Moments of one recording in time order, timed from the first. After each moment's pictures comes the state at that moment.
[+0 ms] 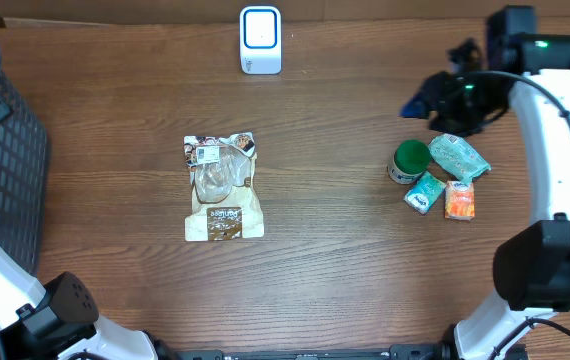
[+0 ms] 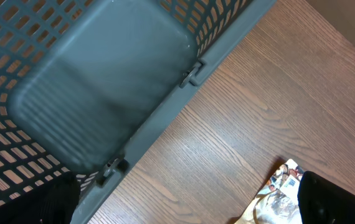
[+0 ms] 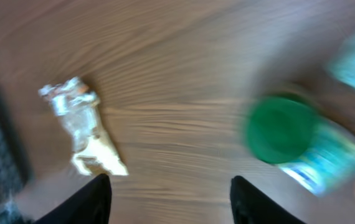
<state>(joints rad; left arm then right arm) 0.56 1.79 2.36 -1.63 -0.03 -0.23 -0.01 1.88 1.86 -1.34 -0.48 0.22</state>
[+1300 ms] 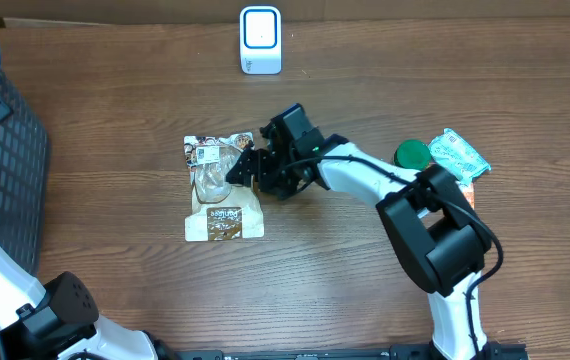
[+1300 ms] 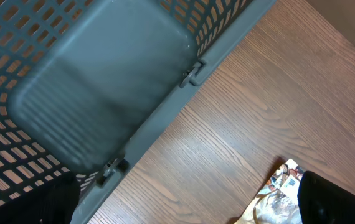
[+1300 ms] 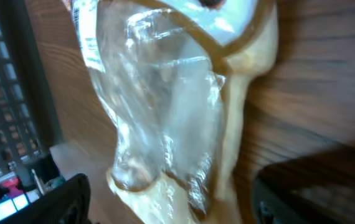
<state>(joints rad) 0.56 1.79 2.36 -1.63 -0.03 -0.23 0.62 2.16 1.39 -0.25 -0.61 0.79</state>
